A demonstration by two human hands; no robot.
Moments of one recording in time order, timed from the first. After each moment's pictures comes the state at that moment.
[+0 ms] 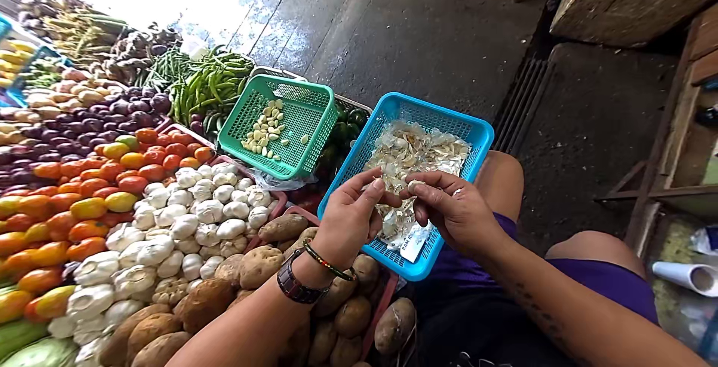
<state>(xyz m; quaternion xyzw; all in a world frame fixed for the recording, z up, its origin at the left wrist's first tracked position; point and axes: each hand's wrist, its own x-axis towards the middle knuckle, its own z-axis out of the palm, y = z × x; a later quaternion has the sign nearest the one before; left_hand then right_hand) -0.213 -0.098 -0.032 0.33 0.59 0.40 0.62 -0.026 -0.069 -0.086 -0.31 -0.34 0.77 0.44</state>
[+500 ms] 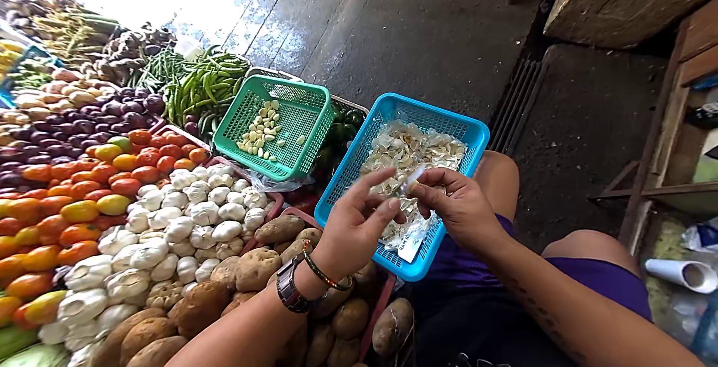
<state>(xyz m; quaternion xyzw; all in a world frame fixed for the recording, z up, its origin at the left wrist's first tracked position) -0.217 -0.107 -0.044 0.56 0.52 0.38 0.53 -0.019 -0.065 -0.096 -0.36 -0.43 0.69 0.46</state>
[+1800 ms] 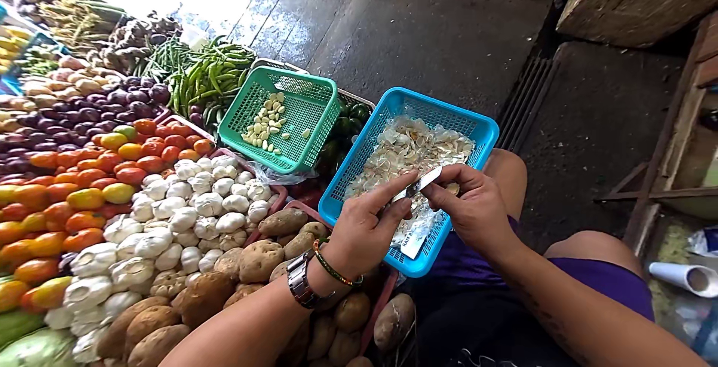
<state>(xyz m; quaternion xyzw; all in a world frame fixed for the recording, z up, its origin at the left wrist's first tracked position) -0.213 -0.110 -0.053 0.65 0.52 0.35 0.42 -0.021 -0.070 -0.091 -0.36 -0.47 0.62 0.51</state>
